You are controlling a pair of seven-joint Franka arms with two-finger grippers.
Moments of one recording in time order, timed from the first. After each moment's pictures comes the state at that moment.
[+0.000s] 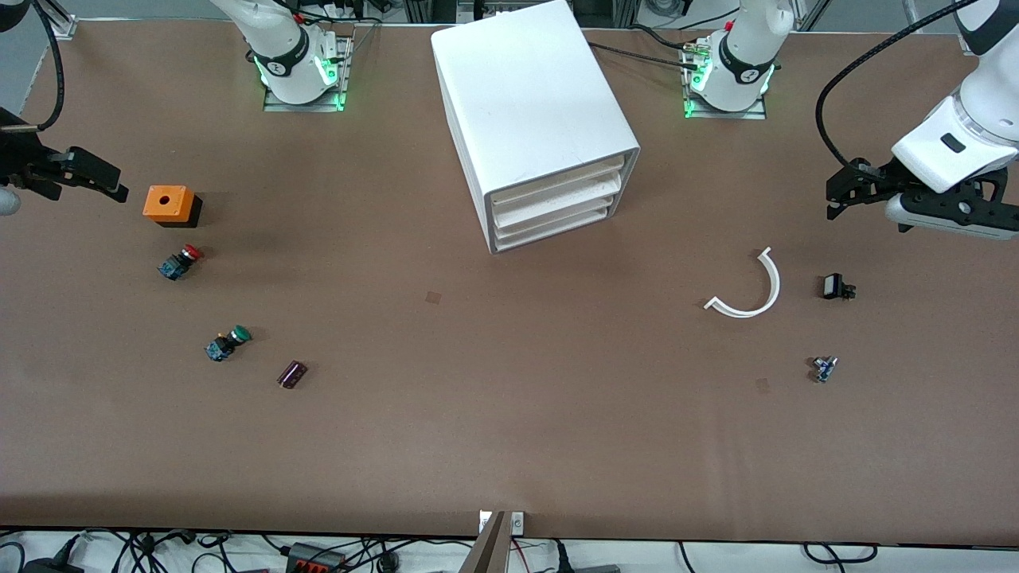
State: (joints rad) left arm 0.00 -0.04 -0.07 -1.74 0.02 1.75 0.13; right arm -0.05 -0.02 -0.01 -1.68 0.01 1.62 -0.04
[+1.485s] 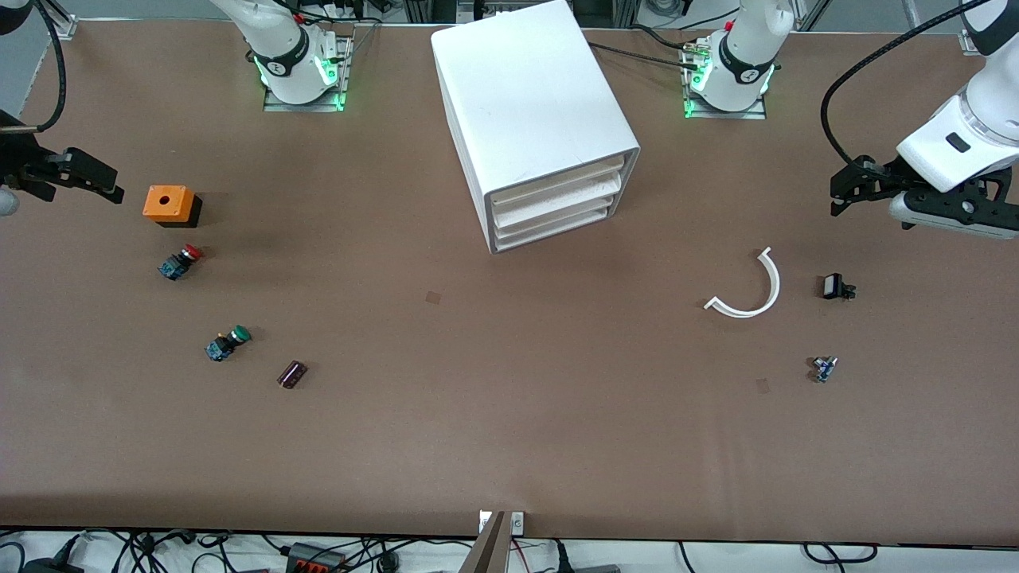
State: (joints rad) left arm -0.02 -0.04 -0.04 -1.74 0.02 1.73 0.15; right arm -0.05 -0.02 -0.01 -1.68 -0.02 1.63 -0.05
